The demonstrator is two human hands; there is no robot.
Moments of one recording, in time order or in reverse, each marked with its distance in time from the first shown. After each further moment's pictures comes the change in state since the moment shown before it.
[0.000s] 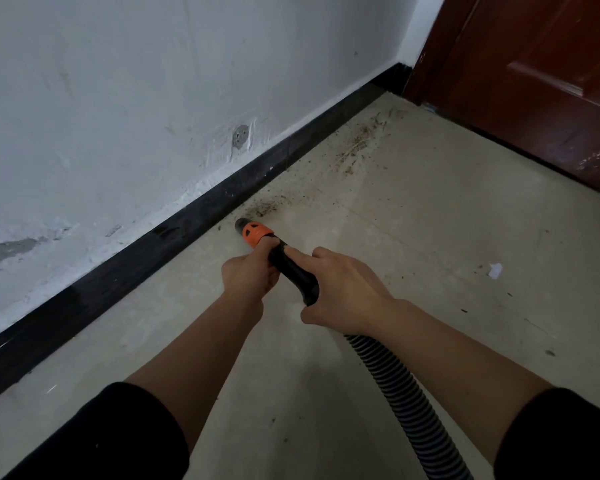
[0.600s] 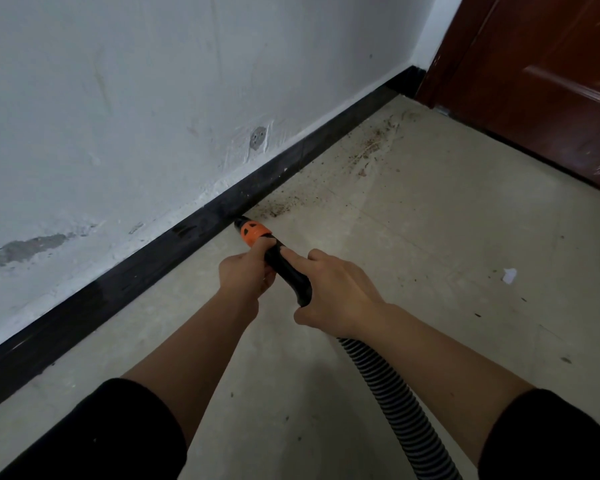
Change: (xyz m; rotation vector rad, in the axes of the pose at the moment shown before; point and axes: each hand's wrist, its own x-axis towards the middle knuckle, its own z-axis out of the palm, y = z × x) left_hand 0.009 0.010 -0.024 0.016 0.014 0.013; right_hand 0.010 -0.026 0.007 -0.005 -0.014 -0.011
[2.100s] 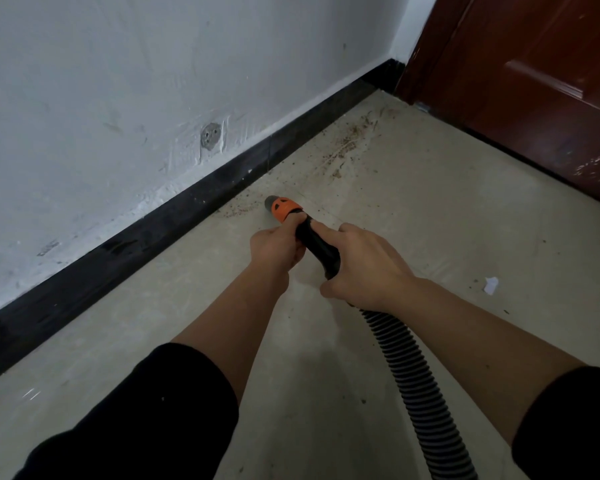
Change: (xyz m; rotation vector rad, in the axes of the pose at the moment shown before) left_hand 0.028 0.001 0.114 0.000 -0.168 0.009; right_hand 0.025 0.099 -0.025 0.034 0.036 0.160
